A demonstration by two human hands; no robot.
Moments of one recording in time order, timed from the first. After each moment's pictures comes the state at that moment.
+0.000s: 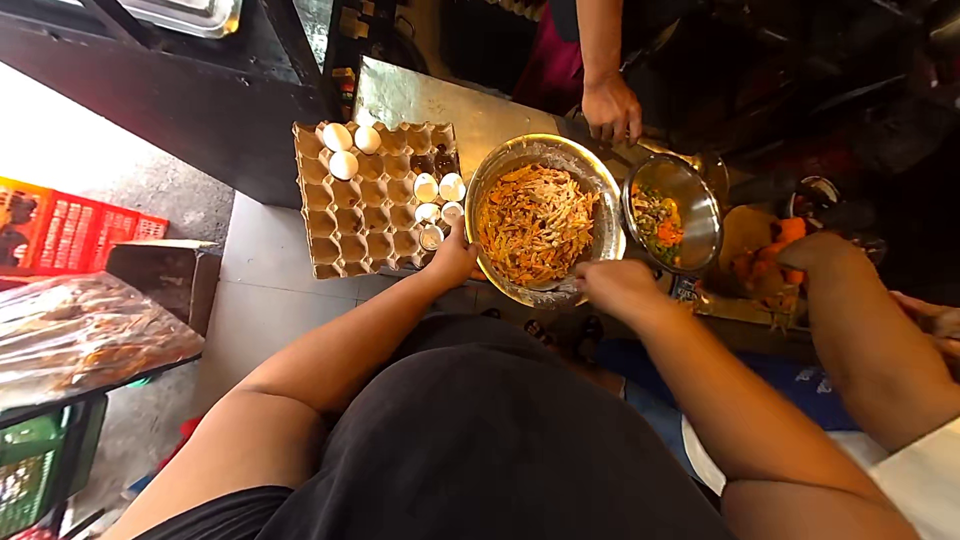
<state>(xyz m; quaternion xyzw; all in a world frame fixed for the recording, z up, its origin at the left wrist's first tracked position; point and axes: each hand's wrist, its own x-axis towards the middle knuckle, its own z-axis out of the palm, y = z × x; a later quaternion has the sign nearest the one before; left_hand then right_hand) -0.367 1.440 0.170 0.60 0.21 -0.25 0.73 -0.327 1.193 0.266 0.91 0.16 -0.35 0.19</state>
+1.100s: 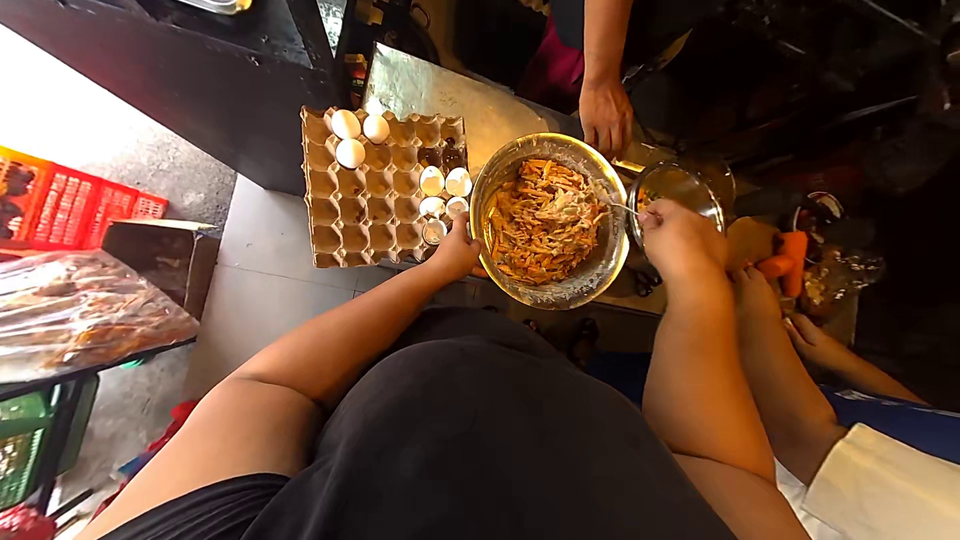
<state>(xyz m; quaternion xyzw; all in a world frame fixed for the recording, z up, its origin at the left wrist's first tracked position) -0.367 1.441 0.170 0.58 0.22 -0.25 0.74 -0.274 1.190 0.308 0.98 -0.07 -0.17 0.03</state>
